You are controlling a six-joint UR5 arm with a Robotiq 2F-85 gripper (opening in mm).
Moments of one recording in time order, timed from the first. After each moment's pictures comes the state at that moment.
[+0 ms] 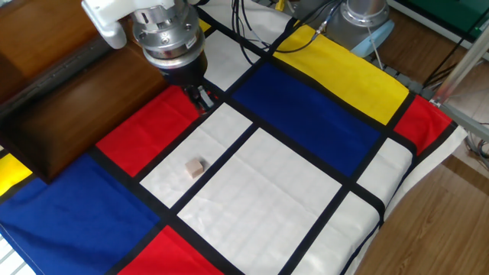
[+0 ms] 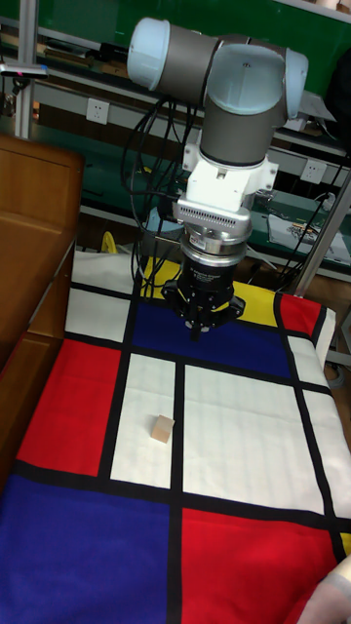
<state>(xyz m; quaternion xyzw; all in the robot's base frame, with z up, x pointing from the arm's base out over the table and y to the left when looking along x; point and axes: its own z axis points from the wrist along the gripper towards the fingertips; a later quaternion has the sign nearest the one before) 0.525 0.044 0.191 -0.13 -0.99 -0.06 0.06</state>
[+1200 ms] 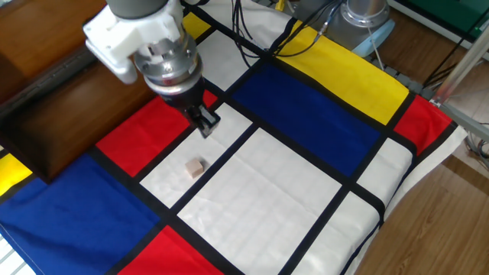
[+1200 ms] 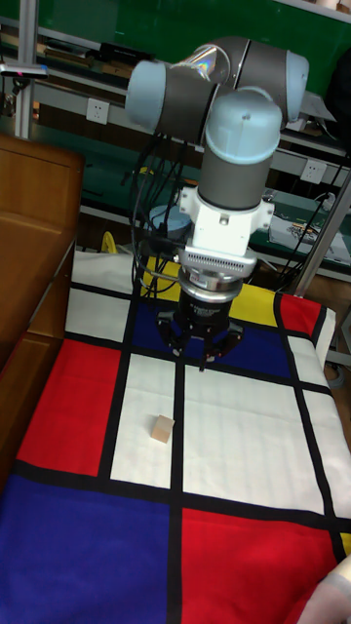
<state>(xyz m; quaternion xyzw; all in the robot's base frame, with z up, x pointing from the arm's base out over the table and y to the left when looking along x) 0.547 0.051 0.146 -0.06 -1.00 -0.06 0.04</state>
